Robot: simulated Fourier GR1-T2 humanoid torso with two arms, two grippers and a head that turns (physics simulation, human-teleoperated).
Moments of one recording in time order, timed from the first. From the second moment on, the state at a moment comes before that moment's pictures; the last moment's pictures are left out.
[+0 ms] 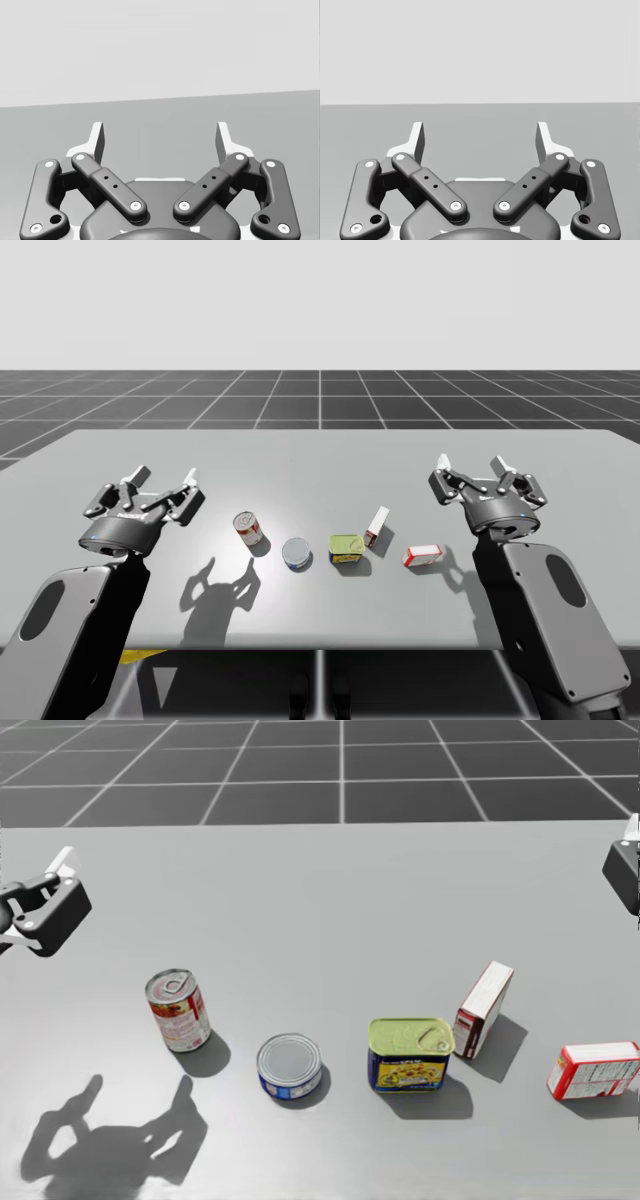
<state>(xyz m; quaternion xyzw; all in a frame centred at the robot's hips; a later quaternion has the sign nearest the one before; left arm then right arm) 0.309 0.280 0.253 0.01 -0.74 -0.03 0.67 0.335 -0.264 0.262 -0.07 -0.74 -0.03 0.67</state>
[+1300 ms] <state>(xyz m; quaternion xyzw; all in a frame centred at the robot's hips) 0.191 0.251 0.270 -0.17 -0.64 -0.18 0.73 0.334 -0.269 0.259 -0.09 -0.74 -0.03 0.67</state>
